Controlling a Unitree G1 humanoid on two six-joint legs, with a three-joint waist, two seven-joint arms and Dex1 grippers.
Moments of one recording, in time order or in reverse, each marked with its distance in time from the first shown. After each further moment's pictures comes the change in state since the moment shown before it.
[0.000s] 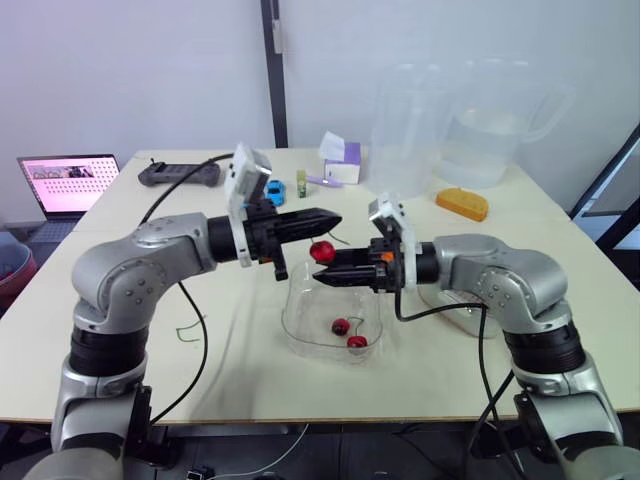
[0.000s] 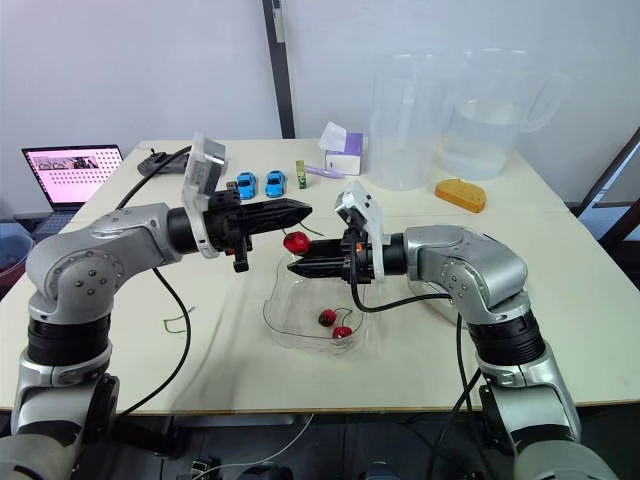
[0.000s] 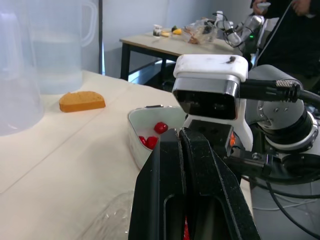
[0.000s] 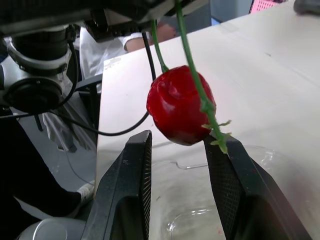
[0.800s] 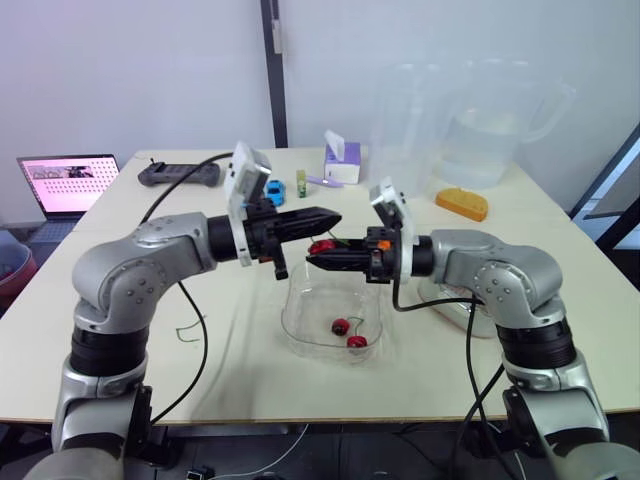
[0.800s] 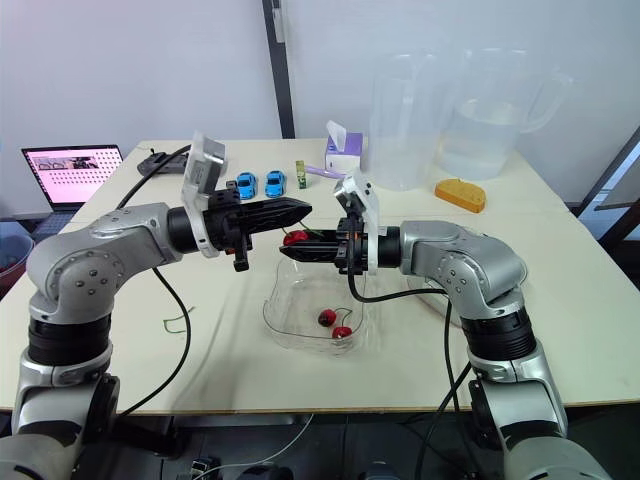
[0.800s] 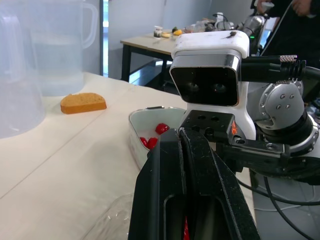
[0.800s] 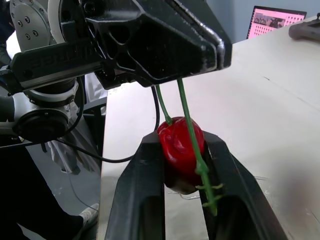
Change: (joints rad) left arm 0.000 -0.002 0.000 0.001 0.006 -0.002 -0.001; right arm -0.019 0.051 -0.014 0.015 0.054 -0.002 -0.057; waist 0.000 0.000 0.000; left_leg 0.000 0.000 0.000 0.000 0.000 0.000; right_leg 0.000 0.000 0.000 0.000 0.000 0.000
